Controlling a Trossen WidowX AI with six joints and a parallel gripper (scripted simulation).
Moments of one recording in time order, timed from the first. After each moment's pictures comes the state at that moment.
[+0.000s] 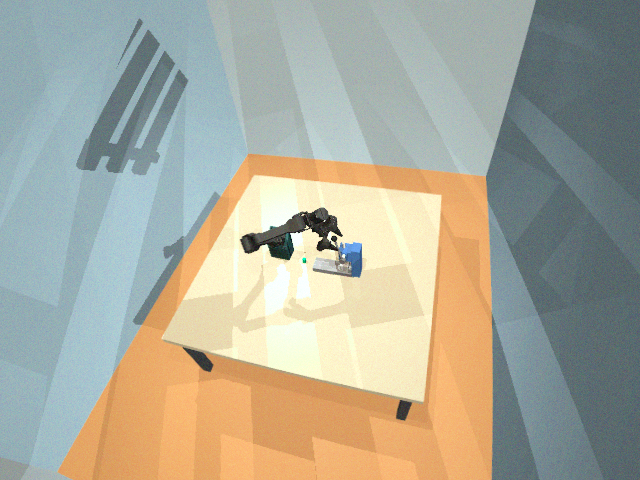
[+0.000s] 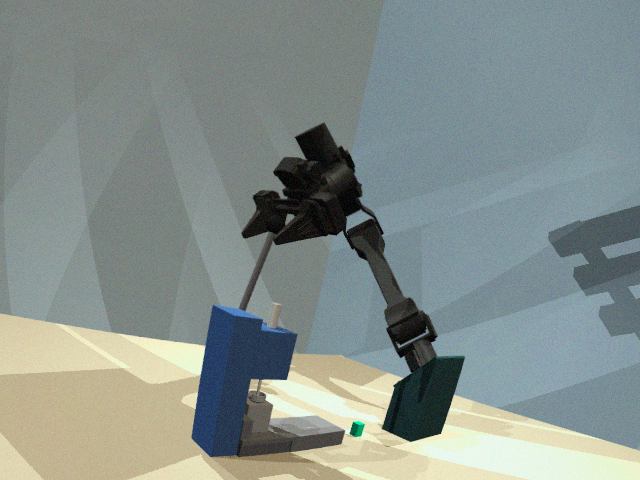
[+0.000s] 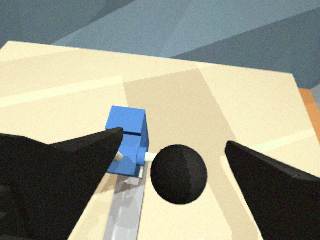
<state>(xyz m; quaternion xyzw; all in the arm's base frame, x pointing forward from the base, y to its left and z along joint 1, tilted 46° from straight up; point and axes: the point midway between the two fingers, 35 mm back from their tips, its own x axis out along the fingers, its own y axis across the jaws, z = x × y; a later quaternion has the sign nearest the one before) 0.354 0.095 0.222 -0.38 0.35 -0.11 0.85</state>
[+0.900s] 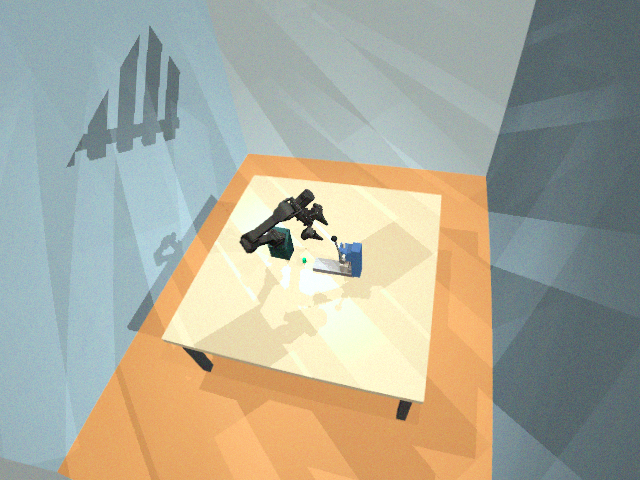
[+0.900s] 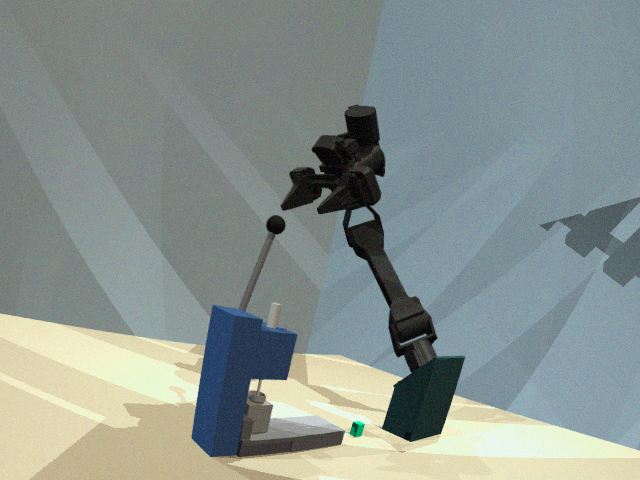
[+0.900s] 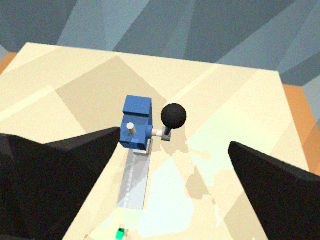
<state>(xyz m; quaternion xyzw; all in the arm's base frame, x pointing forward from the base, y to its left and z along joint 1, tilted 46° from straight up) 0.286 0.134 0.265 -0.38 0.35 -0.11 0.85</state>
